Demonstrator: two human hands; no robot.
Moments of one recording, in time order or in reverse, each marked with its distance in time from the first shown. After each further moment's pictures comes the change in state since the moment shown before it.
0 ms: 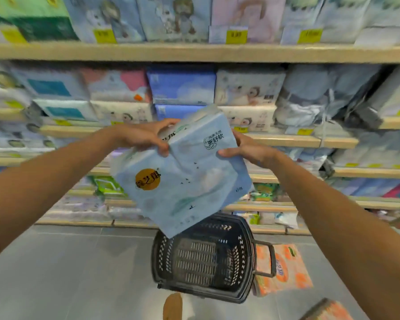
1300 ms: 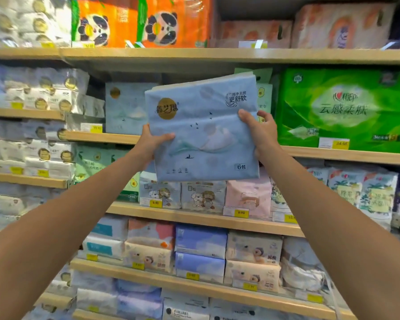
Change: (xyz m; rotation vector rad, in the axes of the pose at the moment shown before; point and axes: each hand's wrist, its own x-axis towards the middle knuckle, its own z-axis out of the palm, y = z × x) left_hand -0.133 0.192 -0.190 -0.638 1.013 0.691; right_hand -0.070 -0.403 -0.040 0.368 0.723 -0.855
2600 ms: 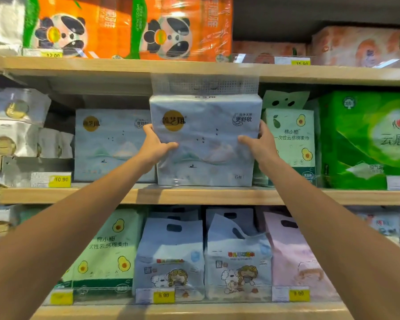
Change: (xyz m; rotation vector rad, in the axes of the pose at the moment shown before) left_hand 0.263 -0.014 -0.044 0.285 -0.072 0.279; right_hand 0.177 0.081 0.131 -0.280 0.006 -0.283
